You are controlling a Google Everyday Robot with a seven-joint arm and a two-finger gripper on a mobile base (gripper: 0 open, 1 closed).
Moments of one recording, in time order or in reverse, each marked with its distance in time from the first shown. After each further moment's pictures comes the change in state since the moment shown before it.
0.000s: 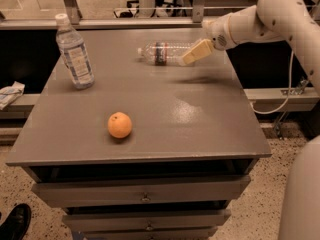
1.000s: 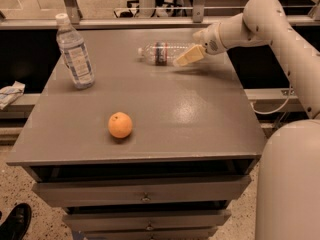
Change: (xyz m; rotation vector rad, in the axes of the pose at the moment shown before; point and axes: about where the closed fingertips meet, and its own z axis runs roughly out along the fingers) arm 0.019 -0.014 0.044 -0.030 0.028 0.035
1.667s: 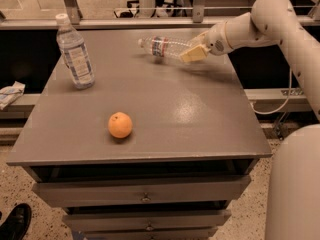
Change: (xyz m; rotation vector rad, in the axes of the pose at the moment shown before) arm 0.000 0.016 -0.018 -0.049 -0.017 -0.023
